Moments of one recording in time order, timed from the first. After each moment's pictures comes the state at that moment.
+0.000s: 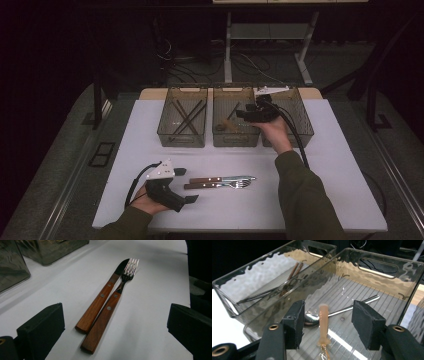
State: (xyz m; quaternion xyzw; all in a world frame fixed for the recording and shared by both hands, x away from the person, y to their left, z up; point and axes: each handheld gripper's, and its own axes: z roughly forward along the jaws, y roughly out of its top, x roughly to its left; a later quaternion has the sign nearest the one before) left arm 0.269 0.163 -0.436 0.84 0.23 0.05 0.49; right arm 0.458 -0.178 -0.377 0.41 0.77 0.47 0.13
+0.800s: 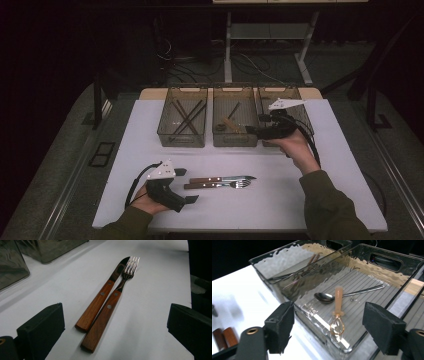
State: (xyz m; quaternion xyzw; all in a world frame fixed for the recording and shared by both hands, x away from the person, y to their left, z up) left arm 0.269 0.162 -0.436 0.84 0.24 0.04 0.48; right arm 0.393 -0.209 -0.365 0.36 0.79 0.47 0.12
